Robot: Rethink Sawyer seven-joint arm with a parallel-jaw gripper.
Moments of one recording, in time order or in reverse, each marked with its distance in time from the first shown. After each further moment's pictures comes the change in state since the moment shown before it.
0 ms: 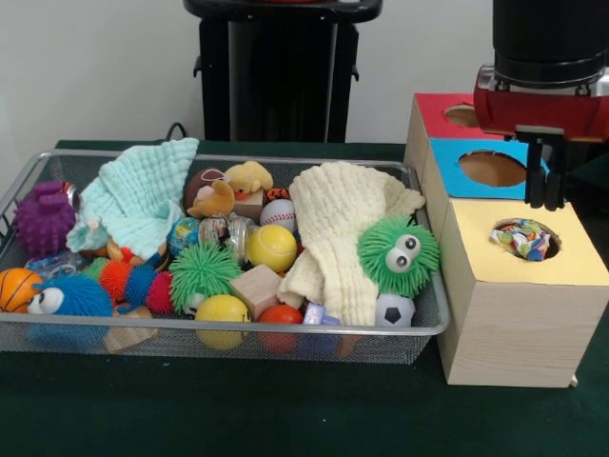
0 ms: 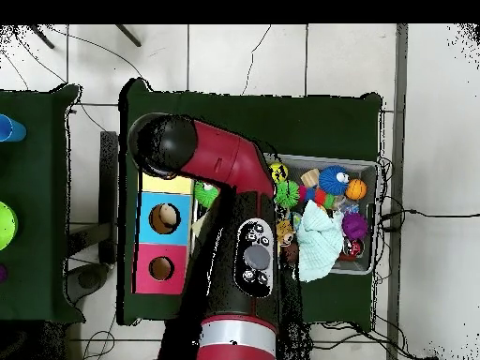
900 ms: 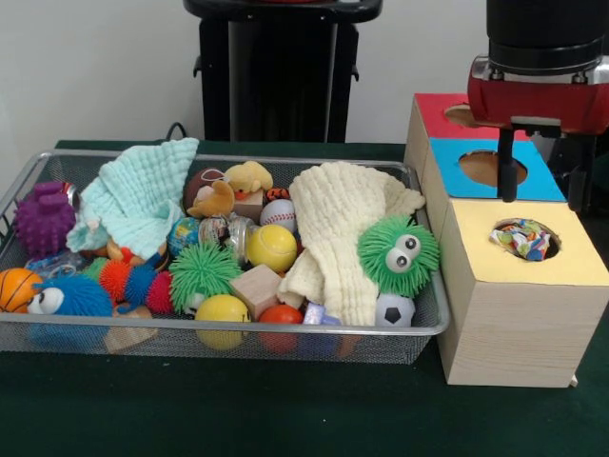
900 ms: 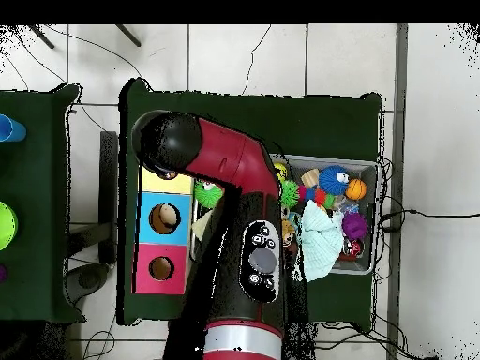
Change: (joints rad) arm -0.012 -0.018 -0.002 0.000 0.006 -0.029 0.000
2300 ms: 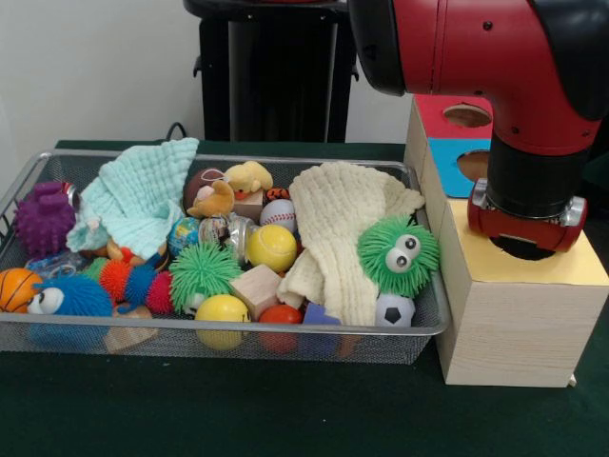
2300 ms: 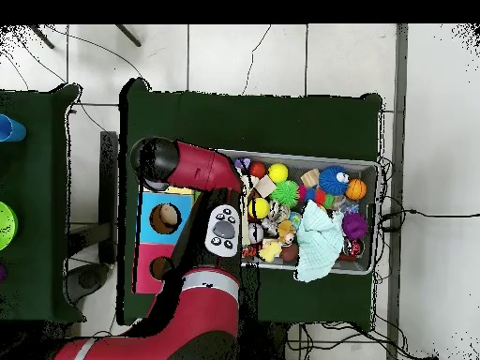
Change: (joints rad) arm 0.082 0.244 -0.023 -0.047 0.004 -0.029 0.000
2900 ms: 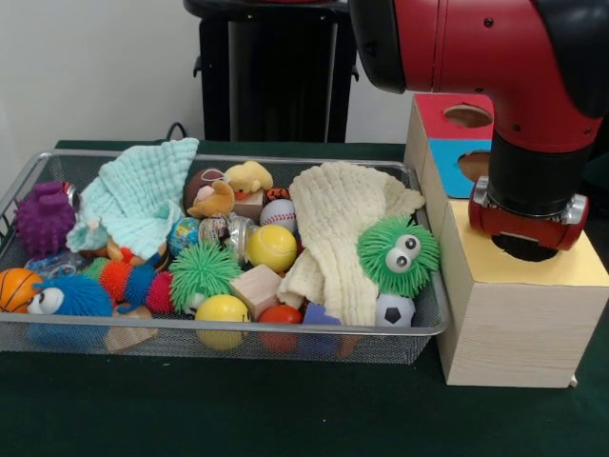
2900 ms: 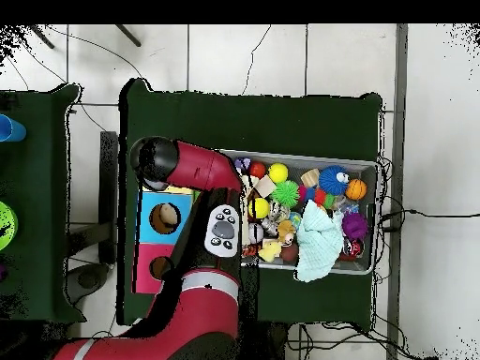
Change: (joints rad) arm 0.005 0.005 -0.008 -0.008 0.000 0.006 0.000
